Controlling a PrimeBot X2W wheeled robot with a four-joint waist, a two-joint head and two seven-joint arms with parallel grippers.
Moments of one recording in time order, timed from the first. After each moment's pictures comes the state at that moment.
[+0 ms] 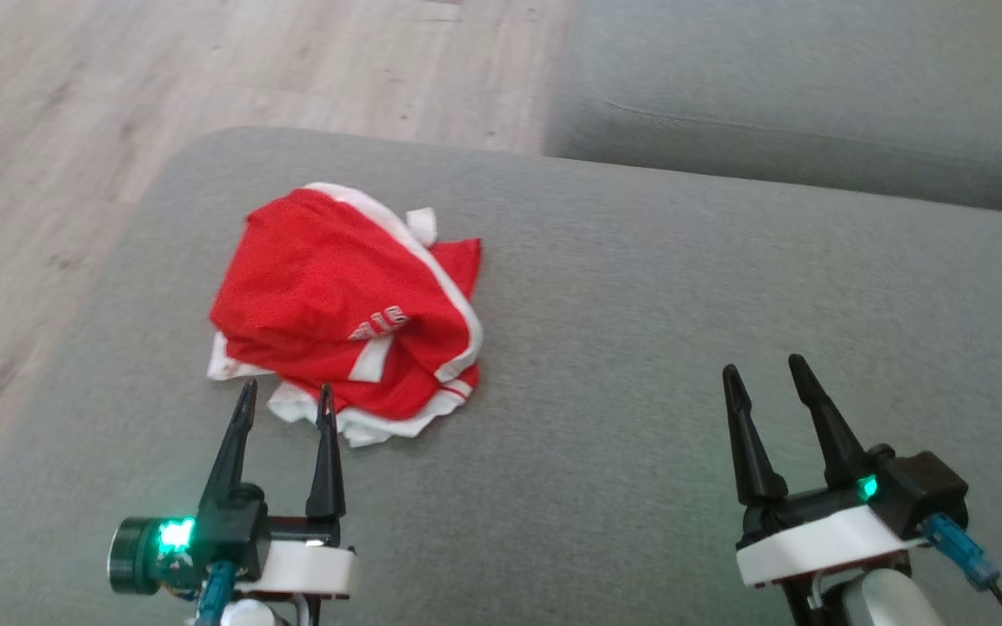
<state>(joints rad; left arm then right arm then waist) -0.04 0.10 -0.26 0.21 -0.11 0.16 -0.25 0.01 -0.04 0.17 0.17 0.20 0.12 -0.25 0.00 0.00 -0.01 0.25</state>
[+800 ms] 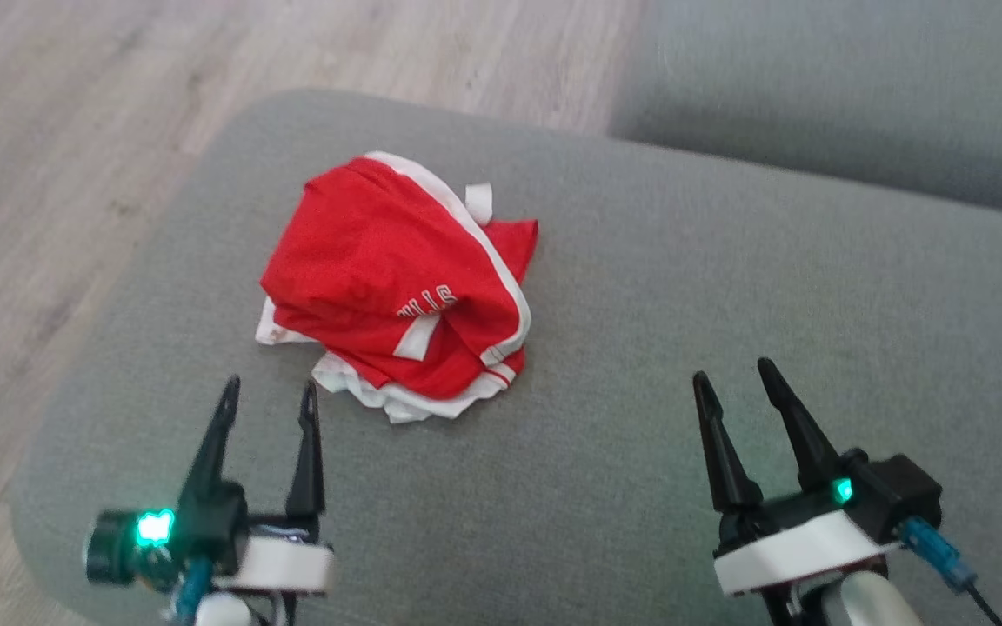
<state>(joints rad) -0.03 0.12 -0.22 0.21 -0.09 0.11 -0.25 0.02 -0.04 0.23 0.16 0.21 0.12 -0.25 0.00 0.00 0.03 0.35</state>
